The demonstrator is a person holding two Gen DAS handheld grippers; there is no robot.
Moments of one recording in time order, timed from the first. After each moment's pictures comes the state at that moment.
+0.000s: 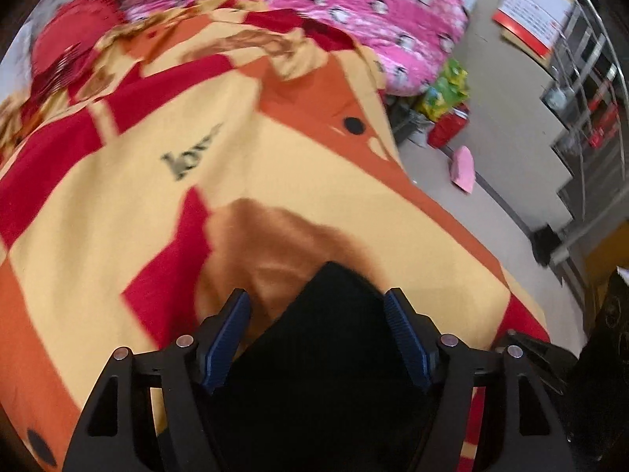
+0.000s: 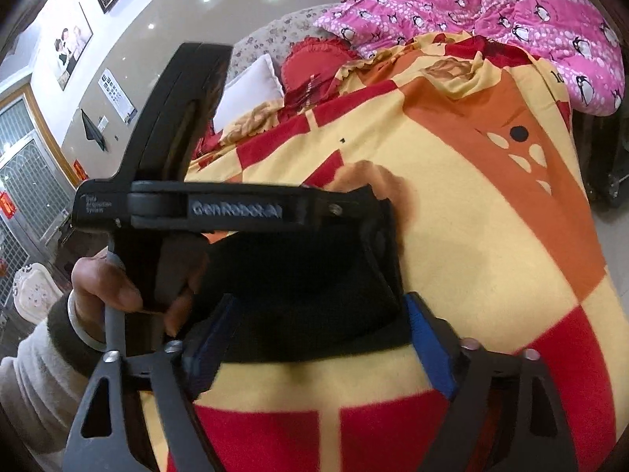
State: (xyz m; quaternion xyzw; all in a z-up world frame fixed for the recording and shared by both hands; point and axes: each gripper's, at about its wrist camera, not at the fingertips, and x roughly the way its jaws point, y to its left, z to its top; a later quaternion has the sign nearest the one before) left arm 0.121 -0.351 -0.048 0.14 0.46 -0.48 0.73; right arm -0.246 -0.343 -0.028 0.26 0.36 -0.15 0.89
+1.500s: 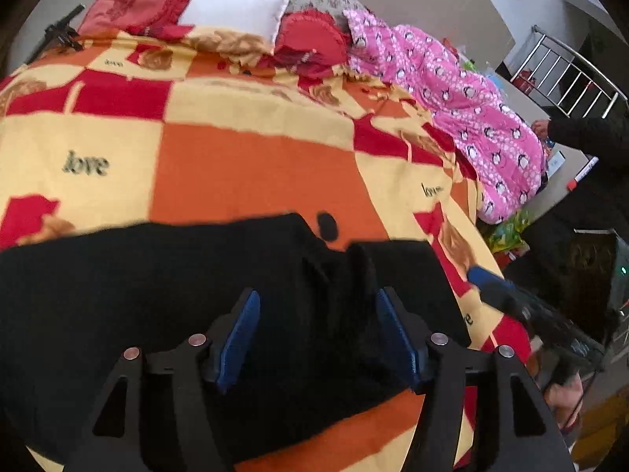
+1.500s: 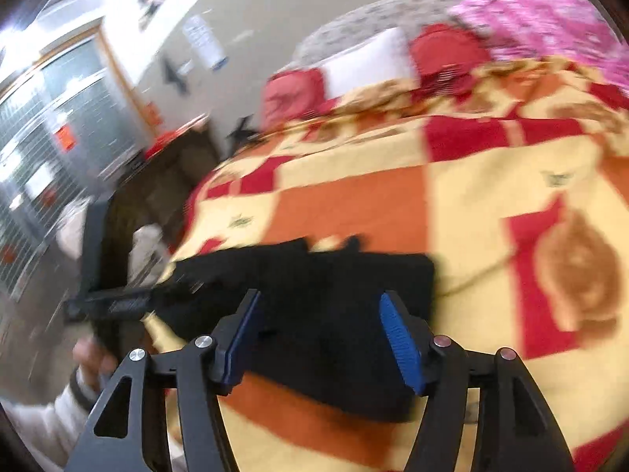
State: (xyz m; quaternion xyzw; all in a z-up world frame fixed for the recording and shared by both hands) left arm 0.051 0.016 -0.028 -0.11 0.45 -0.30 0.83; right arm -0.135 -0.232 0.004 0.21 0.38 -0.01 0.90
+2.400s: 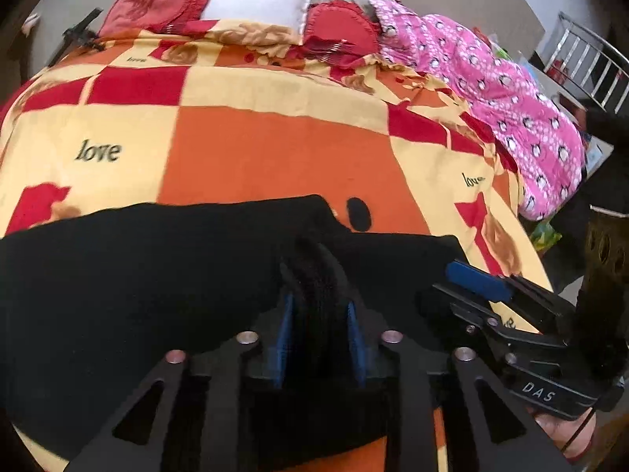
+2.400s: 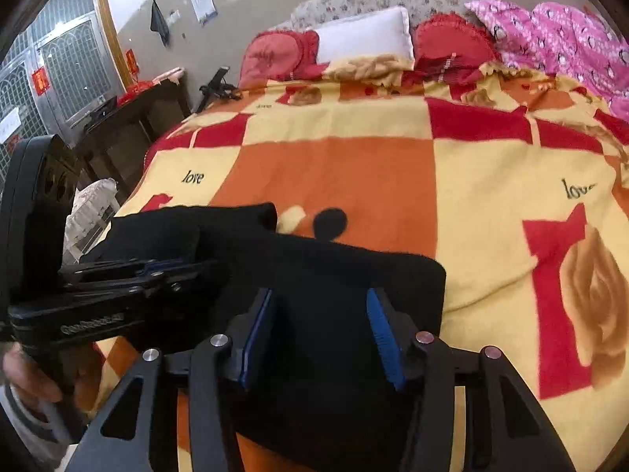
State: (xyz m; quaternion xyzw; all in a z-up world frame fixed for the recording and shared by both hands) left arm 0.048 -0.003 -0.032 -0.07 0.46 -0.22 0.86; right arm -0.084 -0.197 -0.038 0.11 0.44 -0.03 0.89
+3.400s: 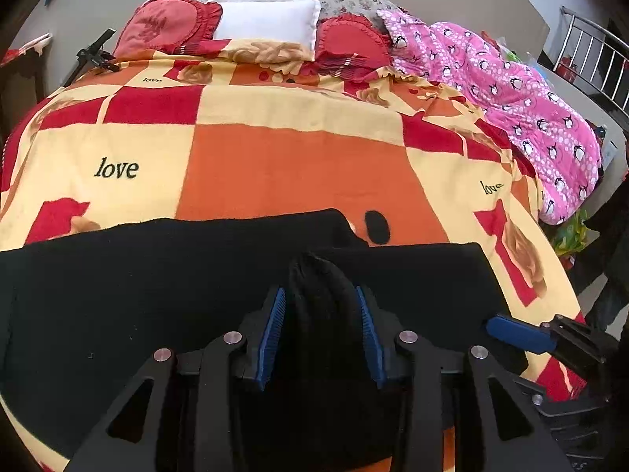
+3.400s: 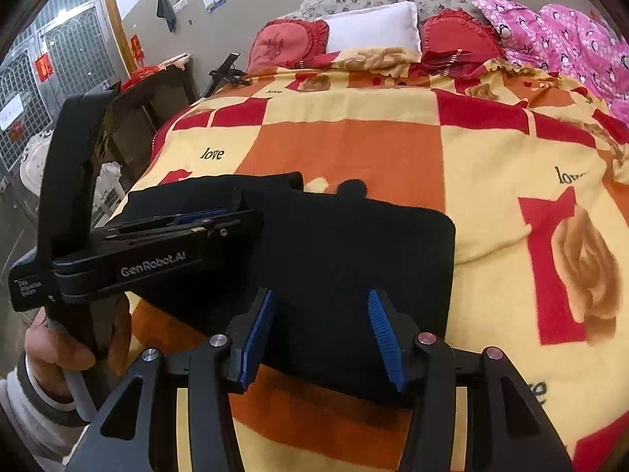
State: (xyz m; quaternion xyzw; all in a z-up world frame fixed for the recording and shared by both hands) left arm 0.050 -0.011 -0.041 -0.04 0.43 -0.20 0.88; right arm -0.110 -0.171 -0.026 0.10 0.47 -0.02 0.88
